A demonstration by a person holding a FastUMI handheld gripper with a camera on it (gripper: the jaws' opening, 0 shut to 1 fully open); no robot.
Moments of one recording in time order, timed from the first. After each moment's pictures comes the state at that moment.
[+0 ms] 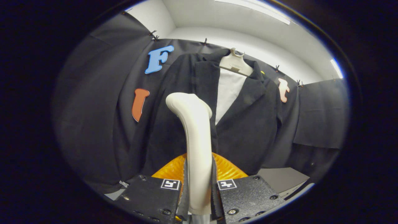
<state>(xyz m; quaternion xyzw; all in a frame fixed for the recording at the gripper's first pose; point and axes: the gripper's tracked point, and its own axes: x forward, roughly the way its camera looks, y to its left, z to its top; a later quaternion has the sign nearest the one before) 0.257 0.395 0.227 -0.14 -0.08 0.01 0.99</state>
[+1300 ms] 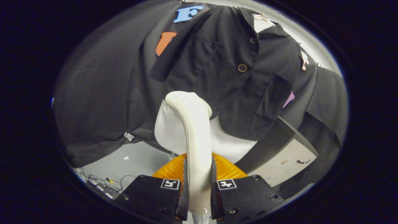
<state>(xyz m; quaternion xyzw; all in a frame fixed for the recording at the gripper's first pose) 0.245 0.379 -0.058 -0.19 0.14 0.03 0.97</state>
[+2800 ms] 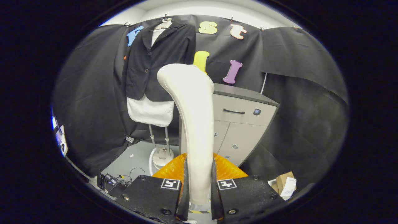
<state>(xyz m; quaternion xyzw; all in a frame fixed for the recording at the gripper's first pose) -0.049 0.021 -0.054 -0.03 0.13 0.00 0.99</state>
